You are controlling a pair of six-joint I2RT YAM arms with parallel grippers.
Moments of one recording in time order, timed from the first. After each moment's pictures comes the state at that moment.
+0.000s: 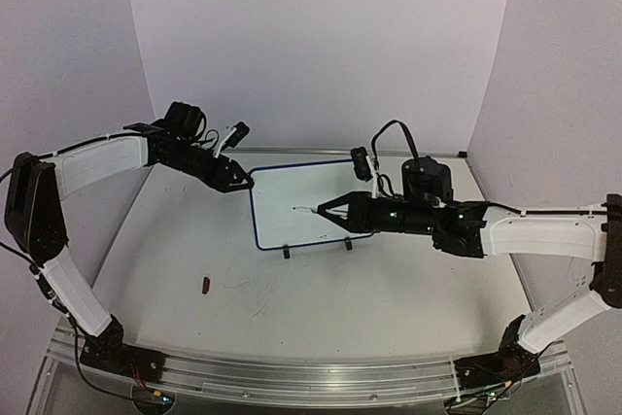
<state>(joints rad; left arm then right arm) -0.42 1.65 1.35 -0.52 0.60 0.13 0.90 1.41 0.89 0.26 -0.29 0.67</state>
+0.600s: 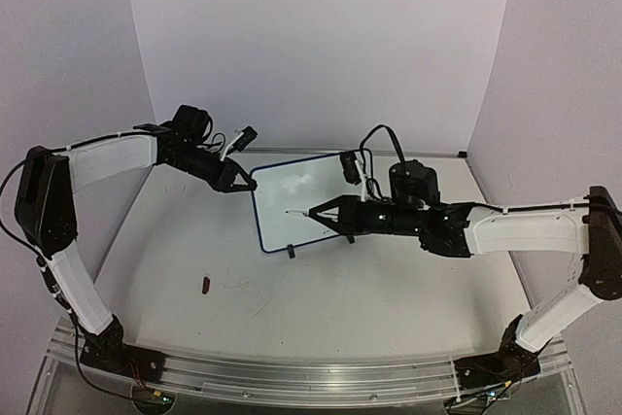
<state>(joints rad) -0.42 1.72 1.38 -0.53 0.71 0.21 0.90 1.51 0.91 0.32 -0.30 0.65</state>
